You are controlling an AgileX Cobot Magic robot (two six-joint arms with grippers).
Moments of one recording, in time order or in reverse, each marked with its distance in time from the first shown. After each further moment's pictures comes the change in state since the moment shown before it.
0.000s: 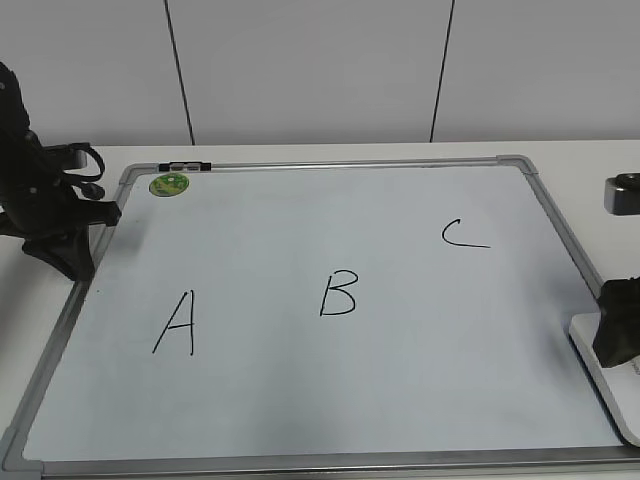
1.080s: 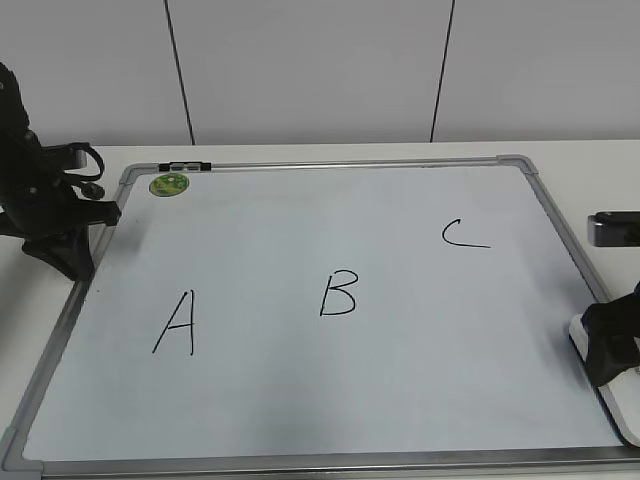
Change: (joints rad) left arm 0.002 0.000 0.000 -0.006 0.000 0.000; right arm -0.067 0.224 -0.034 0.011 -0.067 -0.021
